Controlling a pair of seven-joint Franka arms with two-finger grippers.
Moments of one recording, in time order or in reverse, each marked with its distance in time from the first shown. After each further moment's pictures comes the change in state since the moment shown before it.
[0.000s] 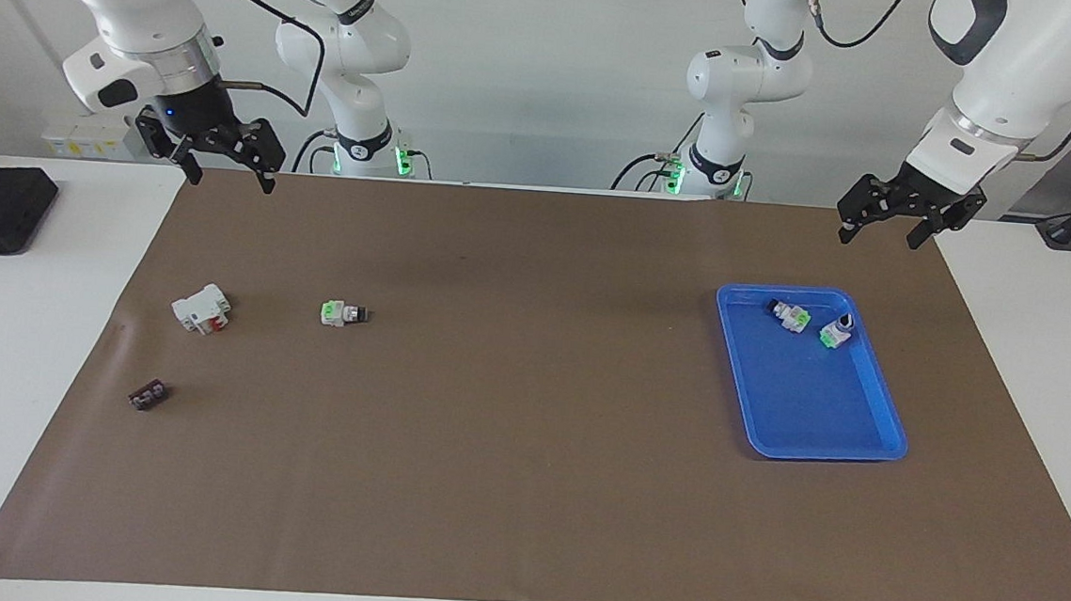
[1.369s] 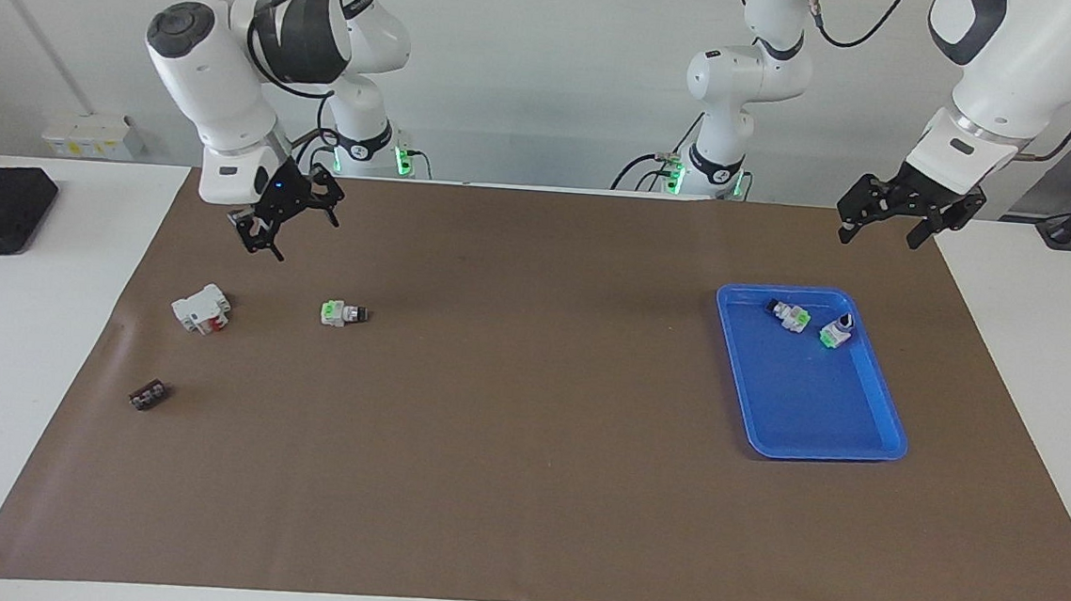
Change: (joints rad) left arm 0.000 0.000 0.000 0.000 0.000 0.000 0.000; right arm 0.032 -0.109 0.007 -0.552 0.127 0.460 -0.976
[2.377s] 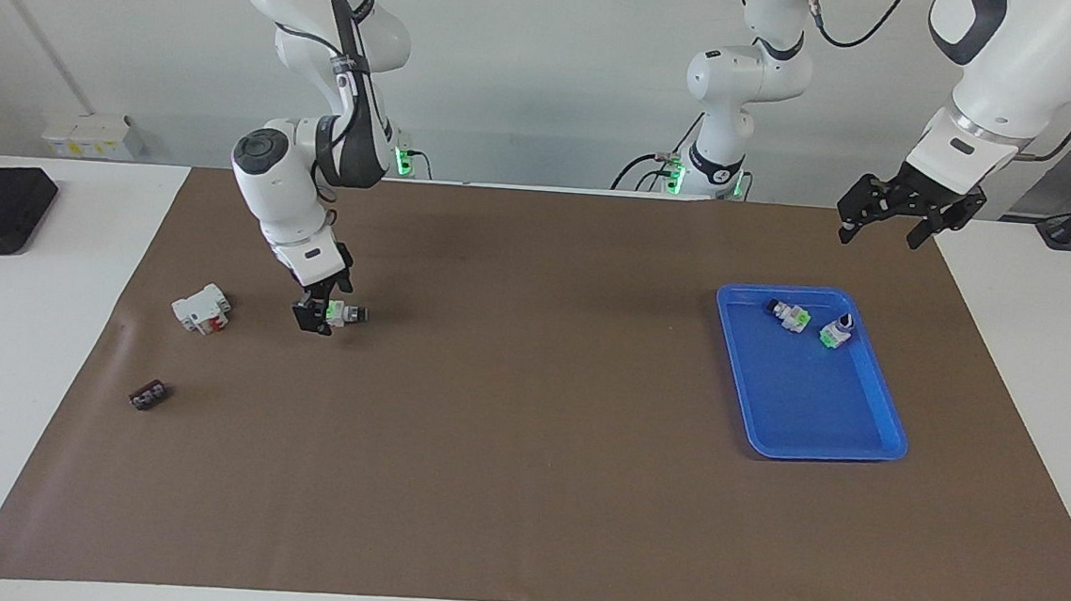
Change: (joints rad) left arm 0.000 0.000 0.000 0.000 0.000 0.000 0.000; right arm 0.039 0.191 0.000 -0.219 0.004 0.501 -0.529
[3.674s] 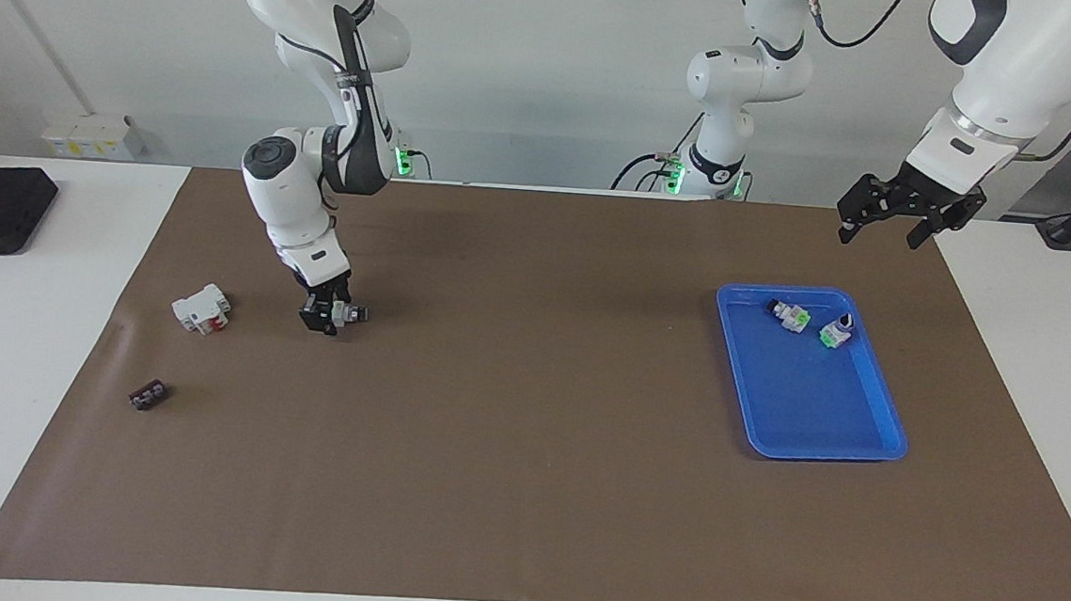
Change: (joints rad) left arm 0.000 0.000 0.000 0.000 0.000 -0.002 0.000; right arm -0.005 0.014 -0.003 -0.076 0.000 0.105 -0.043
